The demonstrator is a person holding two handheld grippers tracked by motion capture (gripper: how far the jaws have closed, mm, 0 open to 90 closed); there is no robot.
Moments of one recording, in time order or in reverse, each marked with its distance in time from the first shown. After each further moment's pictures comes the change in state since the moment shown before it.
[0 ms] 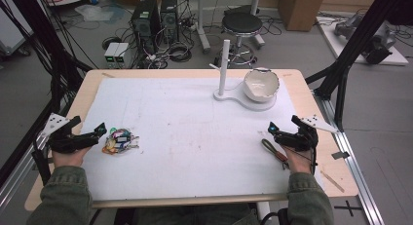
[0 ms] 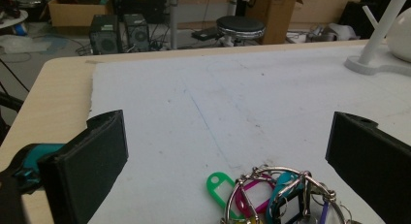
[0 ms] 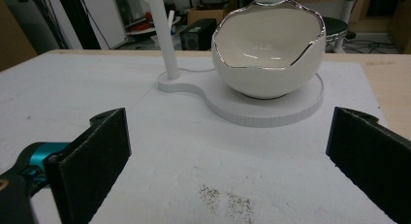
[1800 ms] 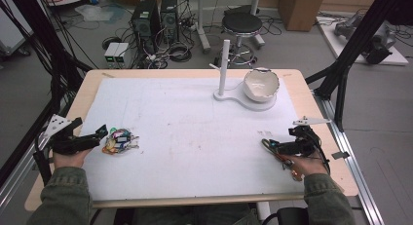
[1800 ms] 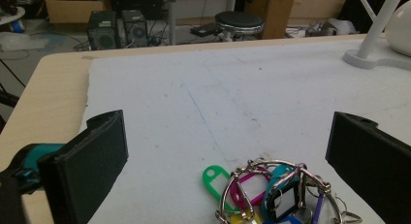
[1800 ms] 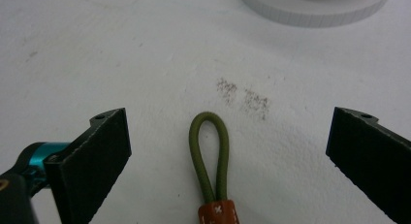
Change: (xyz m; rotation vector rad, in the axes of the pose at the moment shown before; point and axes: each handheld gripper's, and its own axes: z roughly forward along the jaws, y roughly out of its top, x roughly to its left) left arm -0.003 -0.002 -0.001 0.010 -0.004 0.001; right arm -0.010 0.002 -0.003 0.447 0.127 -0.113
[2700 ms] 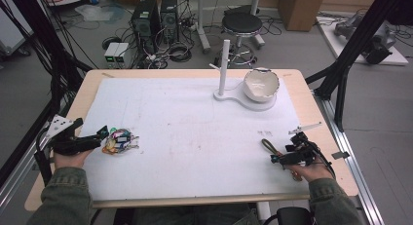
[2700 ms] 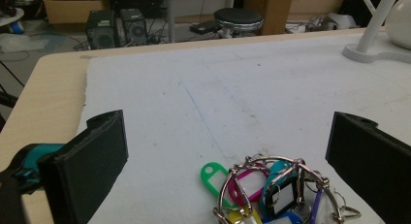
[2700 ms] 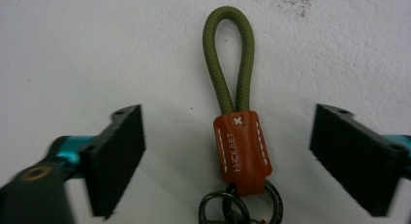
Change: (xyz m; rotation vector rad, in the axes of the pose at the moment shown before) left arm -0.003 -0.001 0.000 0.010 -0.001 0.019; right arm -0.007 -0.021 0.009 0.274 0.097 0.037
